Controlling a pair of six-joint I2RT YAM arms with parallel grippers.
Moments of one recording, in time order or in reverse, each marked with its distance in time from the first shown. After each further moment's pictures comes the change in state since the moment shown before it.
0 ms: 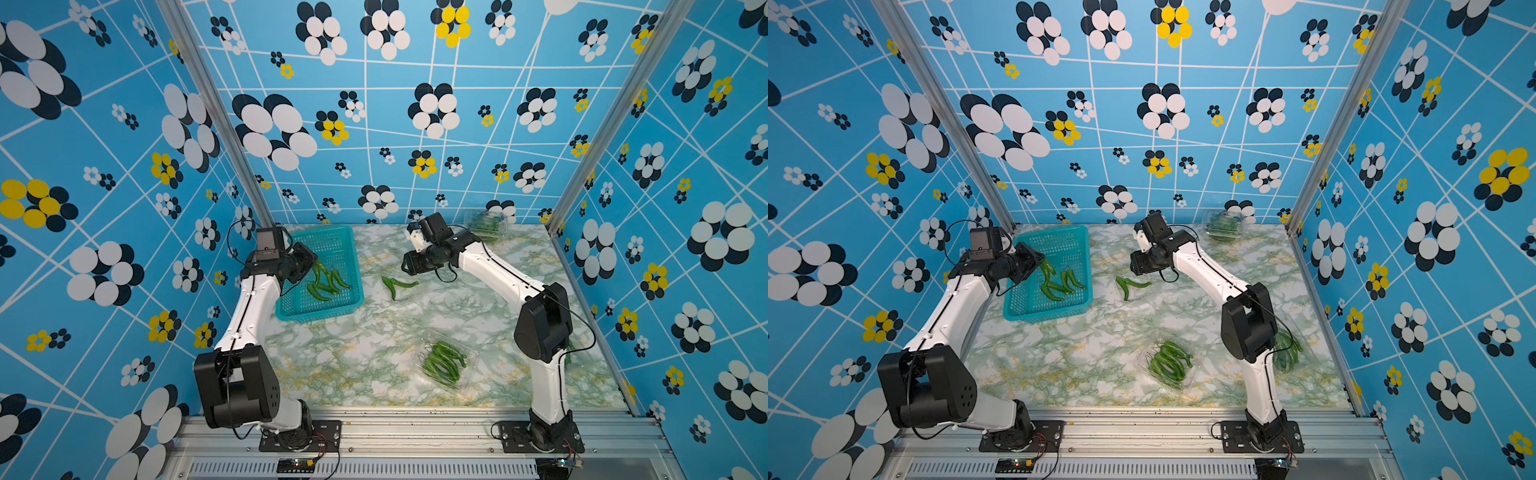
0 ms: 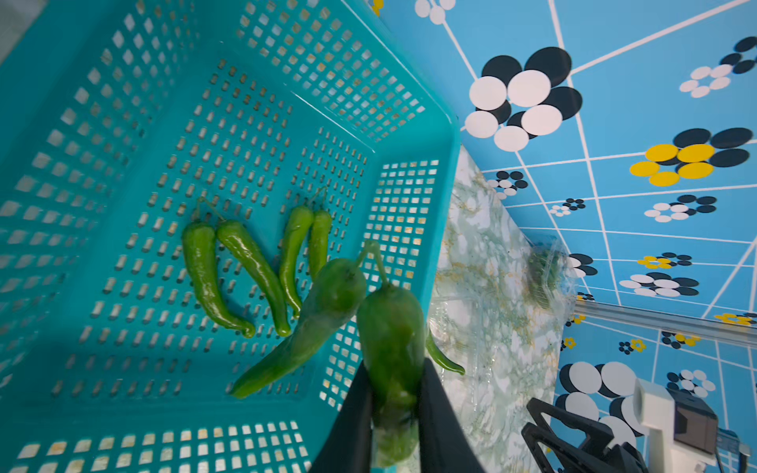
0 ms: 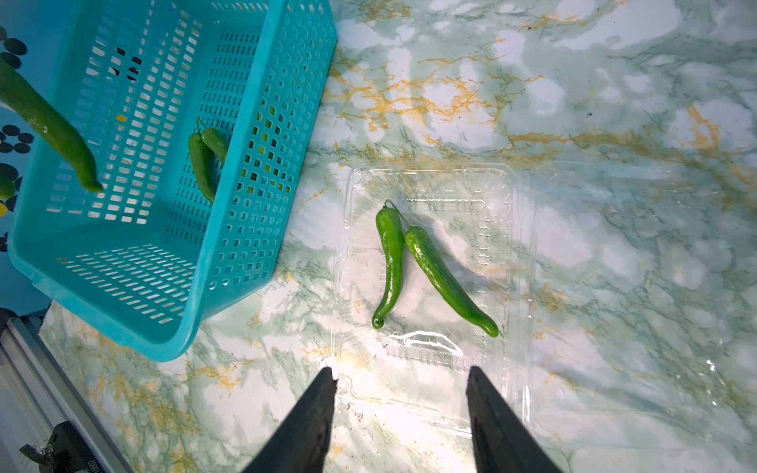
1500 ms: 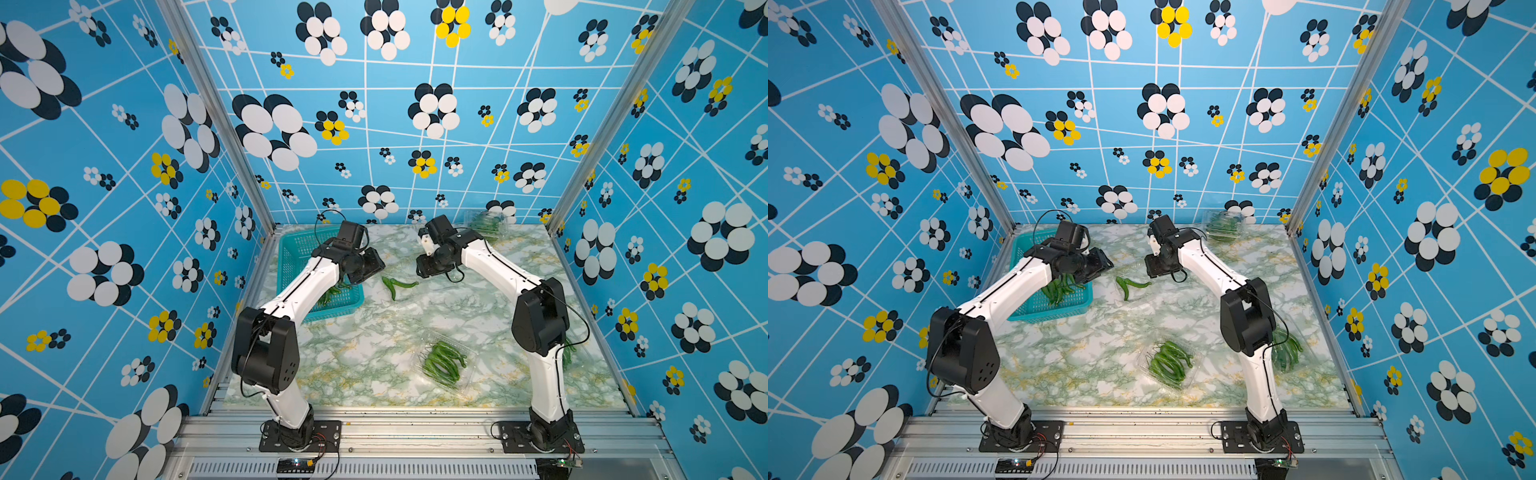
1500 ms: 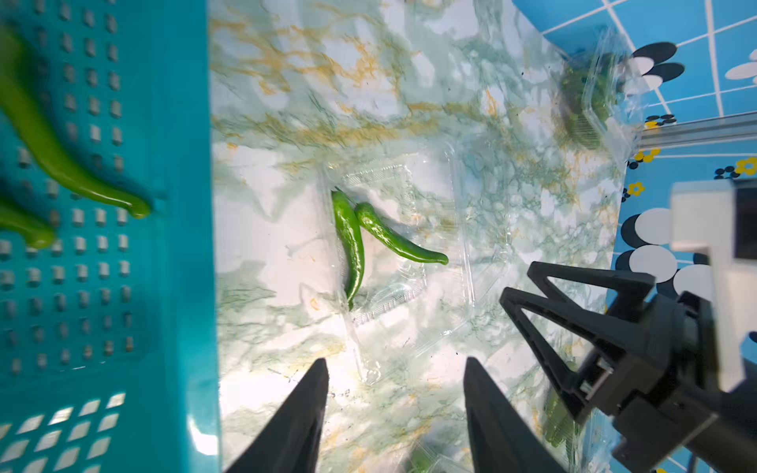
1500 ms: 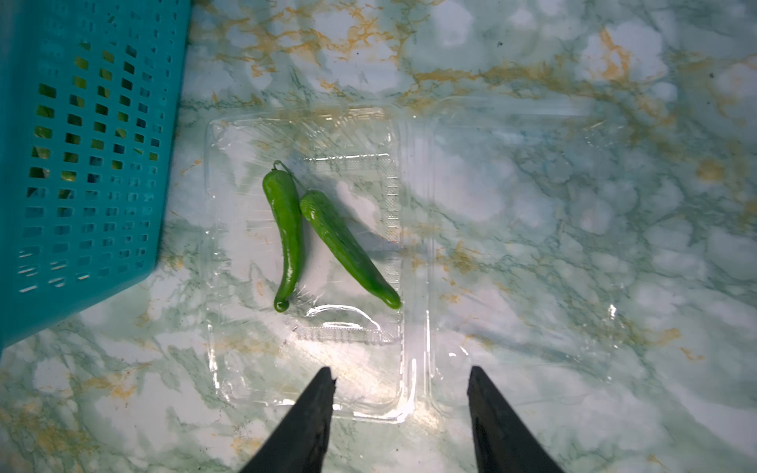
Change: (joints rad) left arm -0.537 0.270 0.232 -0.129 -0.135 -0.029; right arm -0.089 0.037 -0.002 -0.101 0.077 -0.069
